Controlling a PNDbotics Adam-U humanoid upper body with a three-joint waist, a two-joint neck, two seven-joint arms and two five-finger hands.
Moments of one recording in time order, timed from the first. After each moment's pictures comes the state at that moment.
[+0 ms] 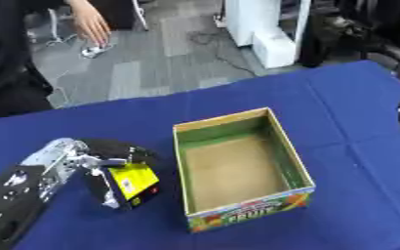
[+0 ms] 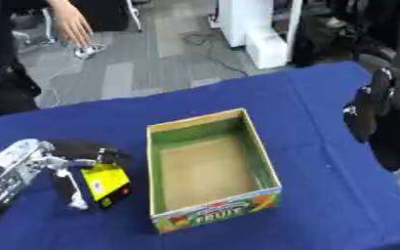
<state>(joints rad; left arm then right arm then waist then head) -0.73 0.51 -0.52 -0.92 -0.77 -0.68 -0.42 -0.12 -0.59 0.02 -1.99 -1.00 -0.29 0.56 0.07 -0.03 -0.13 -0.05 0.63</state>
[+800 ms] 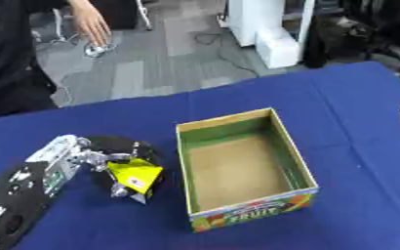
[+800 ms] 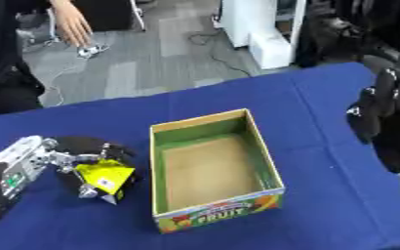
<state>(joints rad) -0.74 0.50 -0.52 -0.93 -0.68 -0.69 -0.41 -0.12 -0.59 0.02 -1.99 -1.00 -0.29 0.56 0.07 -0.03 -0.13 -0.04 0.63</state>
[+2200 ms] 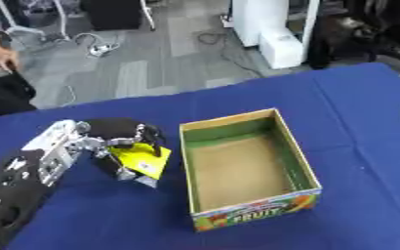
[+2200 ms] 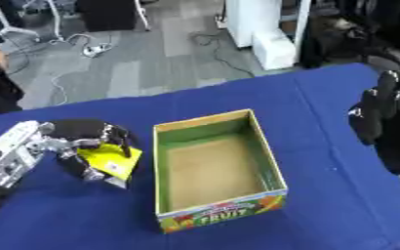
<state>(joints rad) -0.76 0.52 -0.47 -1.05 -0.68 -0.77 -0.34 -0.12 -0.59 0.02 -1.99 -0.99 -0.30 0.56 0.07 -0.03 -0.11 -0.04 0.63</state>
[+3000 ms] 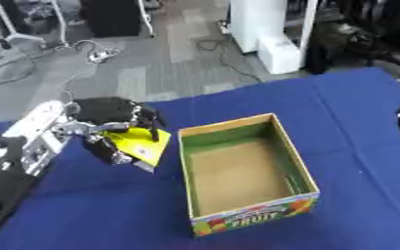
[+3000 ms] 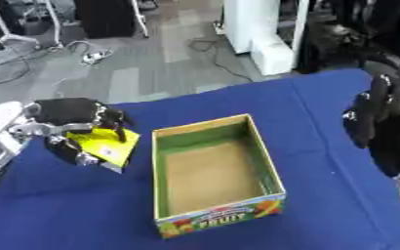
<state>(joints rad) -0.81 0.56 -0.45 -1.20 -0.69 -0.75 -0.35 -0.11 -0.59 0.01 -1.99 -0.99 -0.30 0.55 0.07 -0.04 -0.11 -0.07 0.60</state>
